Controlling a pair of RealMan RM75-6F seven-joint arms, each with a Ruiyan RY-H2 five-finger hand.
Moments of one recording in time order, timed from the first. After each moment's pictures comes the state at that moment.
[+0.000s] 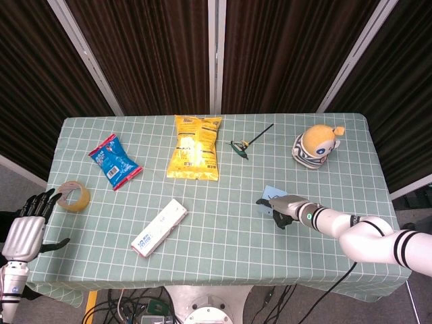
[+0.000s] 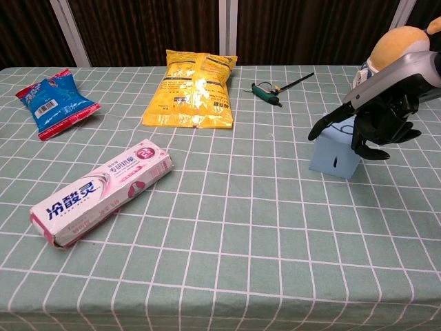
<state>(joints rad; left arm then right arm) -0.13 -1.17 -0.02 -1.56 1.47 1.40 -0.02 1.29 -0.98 -0.11 -1.72 -0.93 0.09 0.28</state>
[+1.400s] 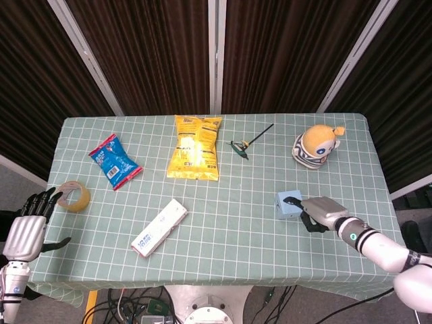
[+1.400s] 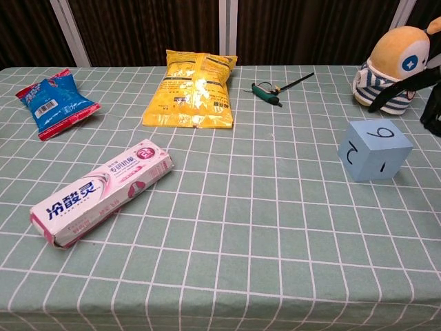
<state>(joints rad) -0.13 -1.16 -0.03 -1.60 1.47 1.42 0.02 0.94 -0.70 -0.09 -1.97 -1.16 0.49 0.24</state>
